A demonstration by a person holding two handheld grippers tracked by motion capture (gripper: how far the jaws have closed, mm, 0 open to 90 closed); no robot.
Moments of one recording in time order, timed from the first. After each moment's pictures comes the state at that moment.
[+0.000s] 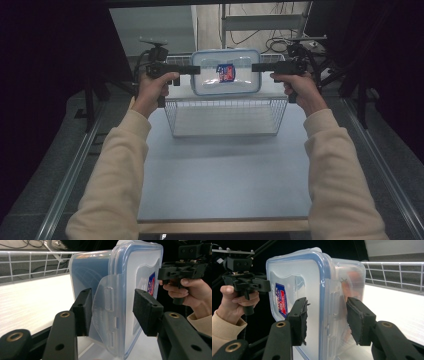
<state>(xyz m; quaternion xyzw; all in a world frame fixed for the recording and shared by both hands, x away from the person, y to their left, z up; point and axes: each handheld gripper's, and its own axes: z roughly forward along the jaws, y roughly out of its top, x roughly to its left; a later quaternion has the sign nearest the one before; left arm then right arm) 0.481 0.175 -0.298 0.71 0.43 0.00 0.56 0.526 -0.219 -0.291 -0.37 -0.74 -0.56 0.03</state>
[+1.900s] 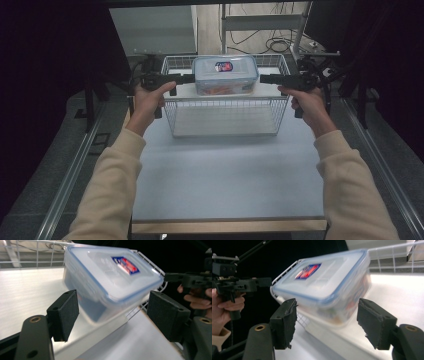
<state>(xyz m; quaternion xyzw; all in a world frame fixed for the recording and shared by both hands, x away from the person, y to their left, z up) 0.437 0.181 -0.311 0.69 0.46 0.06 0.55 0.480 -0.240 -0.307 -0.41 -0.72 -0.56 -0.02</state>
